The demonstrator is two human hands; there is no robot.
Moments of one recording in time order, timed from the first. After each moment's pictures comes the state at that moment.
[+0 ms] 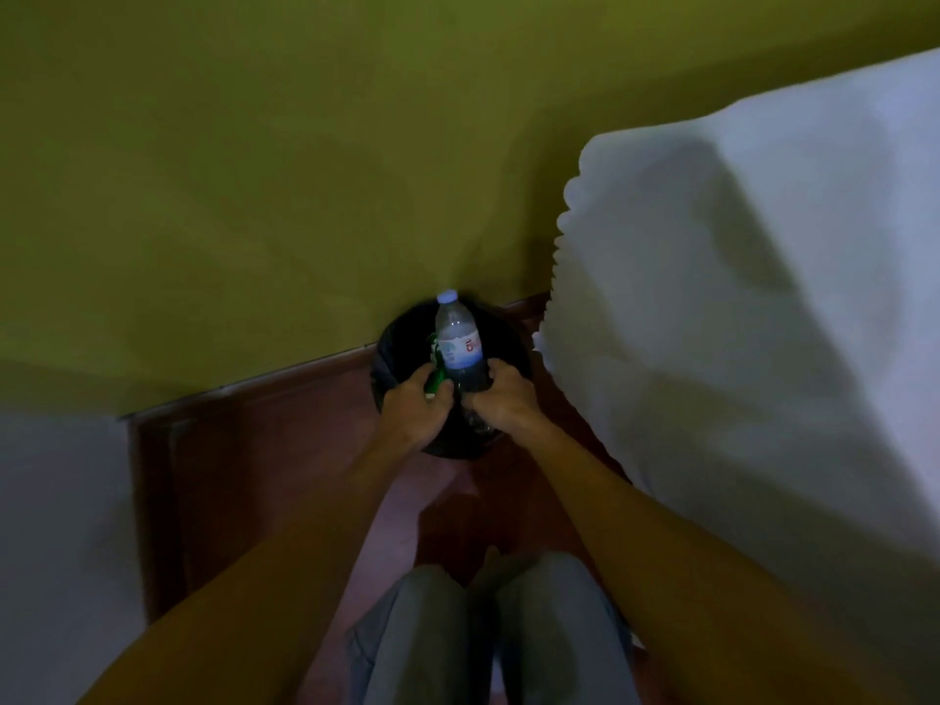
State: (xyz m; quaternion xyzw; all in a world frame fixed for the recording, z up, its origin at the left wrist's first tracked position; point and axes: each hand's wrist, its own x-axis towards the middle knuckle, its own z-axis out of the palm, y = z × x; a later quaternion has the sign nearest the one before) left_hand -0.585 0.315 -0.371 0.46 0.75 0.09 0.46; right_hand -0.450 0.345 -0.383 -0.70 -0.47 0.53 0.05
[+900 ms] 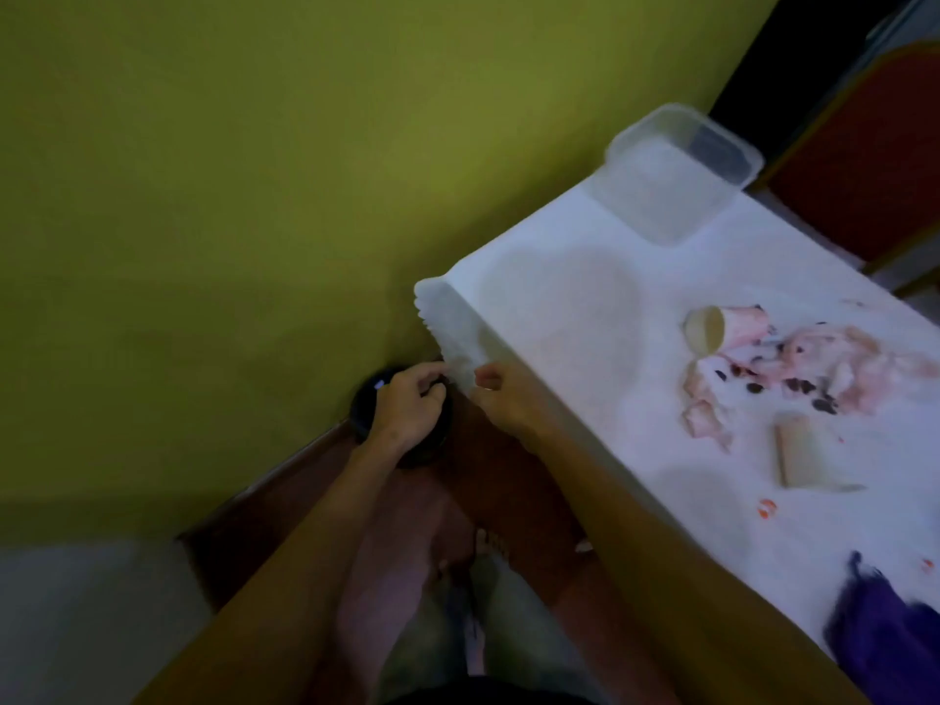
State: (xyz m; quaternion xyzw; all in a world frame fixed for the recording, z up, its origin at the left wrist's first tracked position) left_hand -0.533 0.239 -0.032 0.62 0.59 0.18 0.49; right_hand -0.375 0.200 -0.022 -0.76 -0.41 0.45 0.23
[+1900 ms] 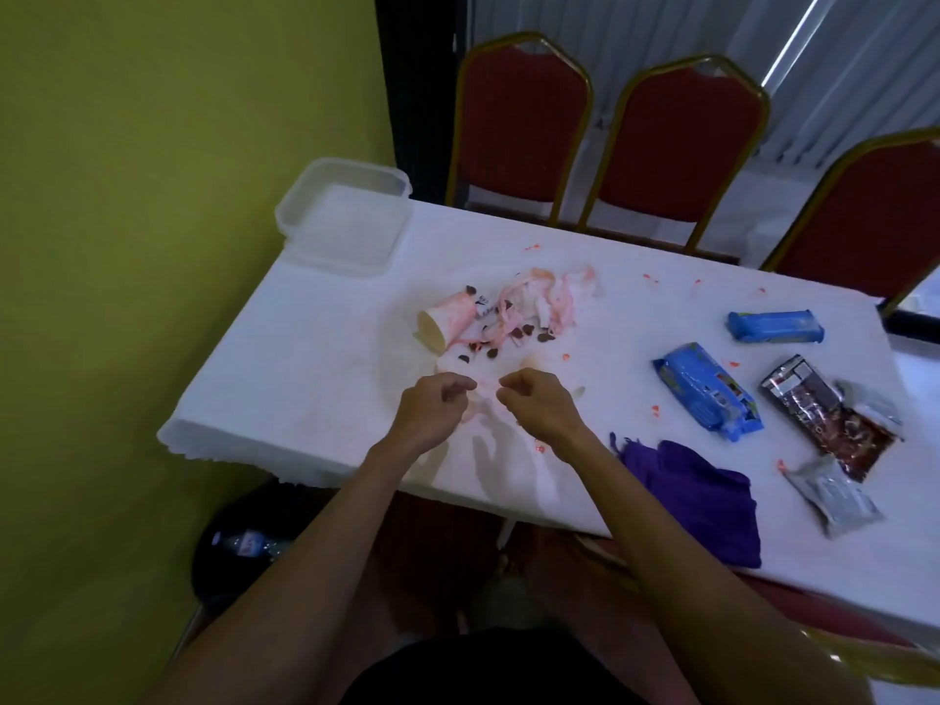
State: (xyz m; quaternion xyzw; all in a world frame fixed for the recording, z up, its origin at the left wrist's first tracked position) left_hand -0.240 0.140 0.038 0.80 0.33 0.00 0.50; right_hand -0.126 0.003 0.030 -0.85 -0.17 0.31 0.39
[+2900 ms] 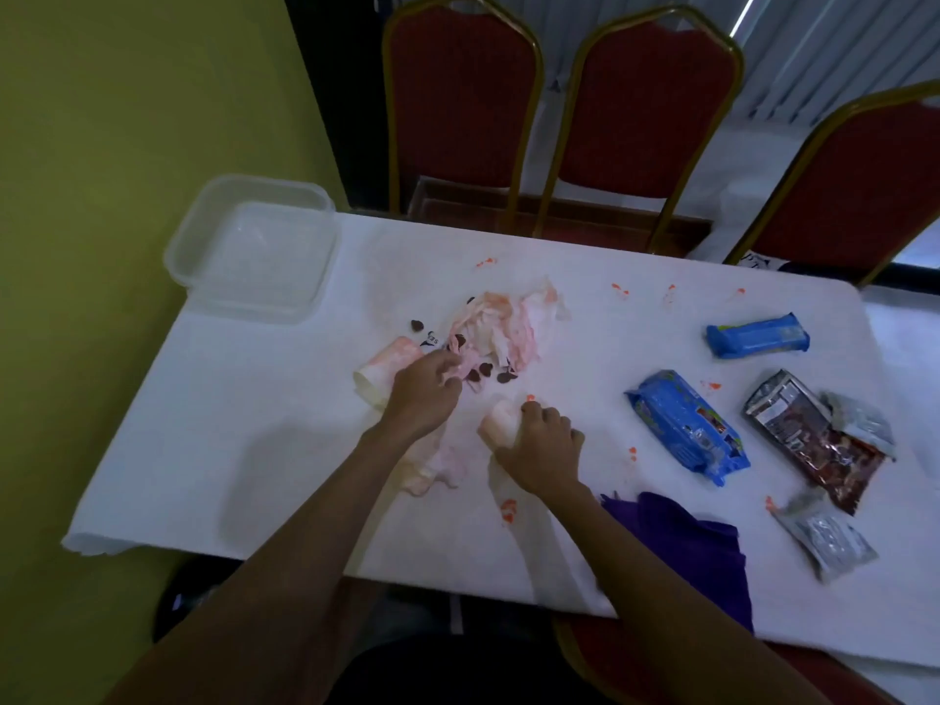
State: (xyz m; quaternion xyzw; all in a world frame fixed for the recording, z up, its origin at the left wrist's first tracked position) left_hand -0.083 0.170 0.035 0.83 0.30 -0.04 0.46; right_hand -0.042 -0.006 -0.036 -0.96 -0.17 0.19 0.14
